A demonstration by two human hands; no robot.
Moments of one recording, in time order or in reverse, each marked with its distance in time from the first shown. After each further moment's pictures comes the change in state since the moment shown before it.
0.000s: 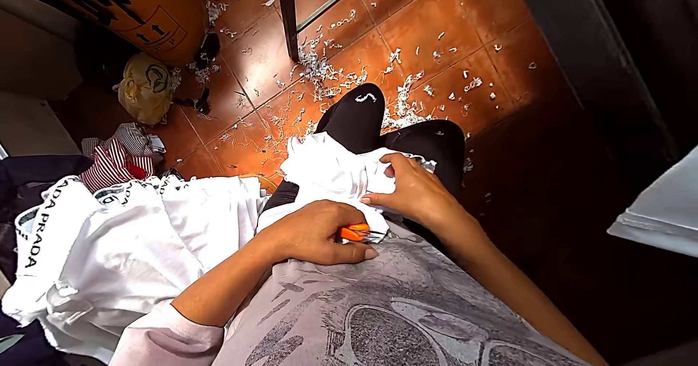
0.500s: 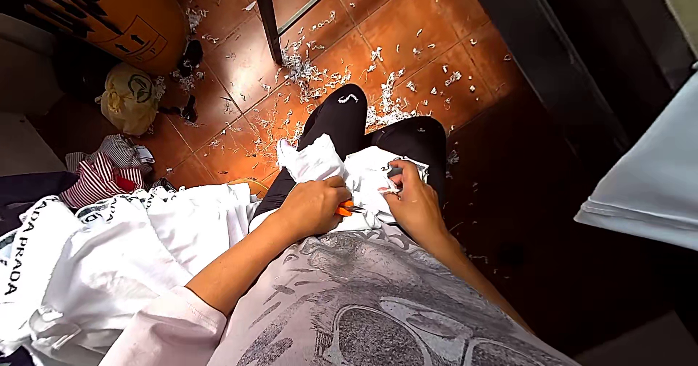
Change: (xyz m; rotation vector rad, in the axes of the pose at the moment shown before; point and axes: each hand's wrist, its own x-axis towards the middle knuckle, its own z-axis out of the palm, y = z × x) left_hand 0.038 -0.030 0.006 0.478 -0.030 -0.228; right_hand -0.024 0.039 0.031 0.107 0.311 0.082
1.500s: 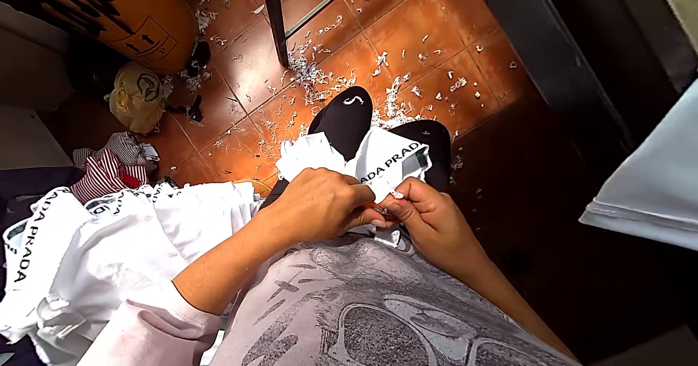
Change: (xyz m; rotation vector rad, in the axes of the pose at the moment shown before) left_hand -0.017 0.027 -0.046 0.076 0.229 0.296; right_hand -0.030 -0.053 -0.039 0.543 -0.117 -0.461
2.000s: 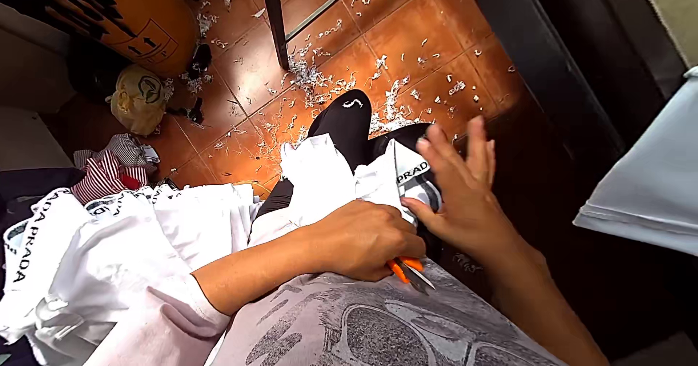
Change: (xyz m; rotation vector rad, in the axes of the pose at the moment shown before) left_hand 0.024 0.033 0.030 -0.225 -0.102 0.282; right_hand 0.003 0.026 -0.050 -0.718 0.041 -0.132
